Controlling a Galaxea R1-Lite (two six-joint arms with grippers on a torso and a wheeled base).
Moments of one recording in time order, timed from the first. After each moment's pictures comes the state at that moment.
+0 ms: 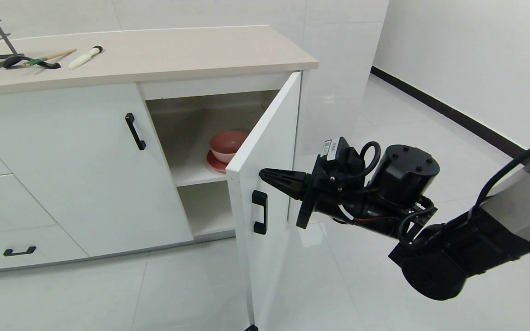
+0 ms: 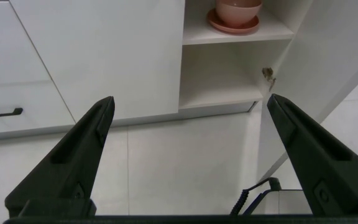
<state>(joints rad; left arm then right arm) 0.00 0.00 0.00 0.00 -0.01 -0.03 0.67 2.07 -0.83 -1.38 0.55 -0.21</state>
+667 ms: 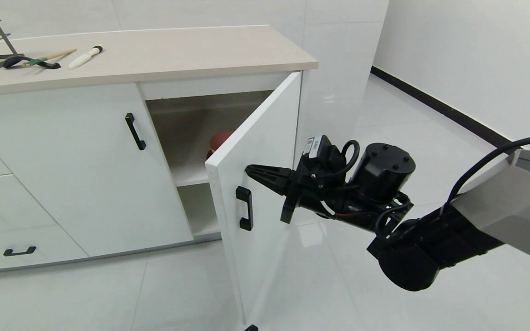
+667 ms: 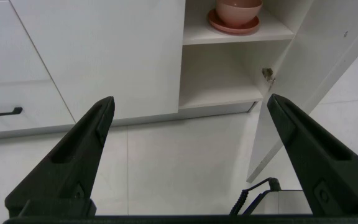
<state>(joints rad) 0.00 0.00 0.00 0.00 -0.01 -0.03 0.70 2.15 -0.94 -1.38 0.55 -0.21</state>
